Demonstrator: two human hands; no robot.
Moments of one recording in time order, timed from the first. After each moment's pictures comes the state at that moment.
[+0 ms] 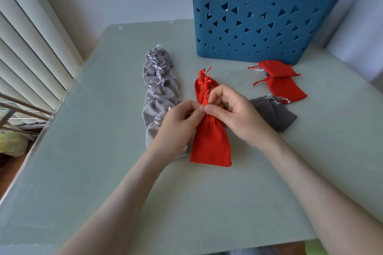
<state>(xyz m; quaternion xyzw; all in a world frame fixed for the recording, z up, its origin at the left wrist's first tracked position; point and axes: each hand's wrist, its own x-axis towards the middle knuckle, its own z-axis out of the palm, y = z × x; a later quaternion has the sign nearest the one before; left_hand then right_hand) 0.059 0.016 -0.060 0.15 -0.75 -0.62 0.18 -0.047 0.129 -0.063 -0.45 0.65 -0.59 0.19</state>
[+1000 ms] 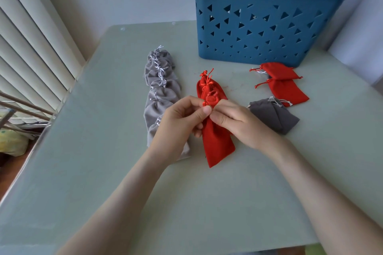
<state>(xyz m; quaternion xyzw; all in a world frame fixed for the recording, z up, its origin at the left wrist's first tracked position) 0.060 0.015 -0.056 0.11 -0.64 -0.74 0.19 -0.053 0.136 -0.066 -0.50 0.75 -0.41 0.14</state>
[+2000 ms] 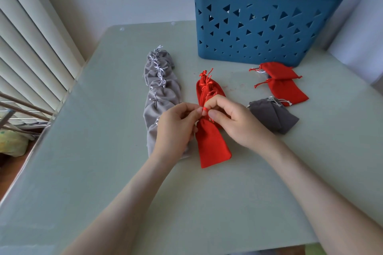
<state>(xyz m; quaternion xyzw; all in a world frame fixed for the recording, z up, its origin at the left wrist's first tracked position) 0.055 0.013 -0.070 0.24 -0.73 -0.60 0.24 -0.042 0.132 -0.062 -0.47 0.70 -0.50 0.18</state>
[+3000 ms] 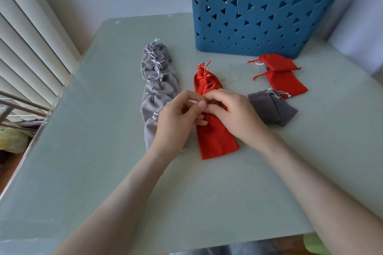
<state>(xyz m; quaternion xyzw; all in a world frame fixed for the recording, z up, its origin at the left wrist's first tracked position) 0.057 0.020 -0.066 0.16 -0.70 -0.65 0.24 -0.044 0.126 -0.070 -0.45 0.76 -0.46 0.04</state>
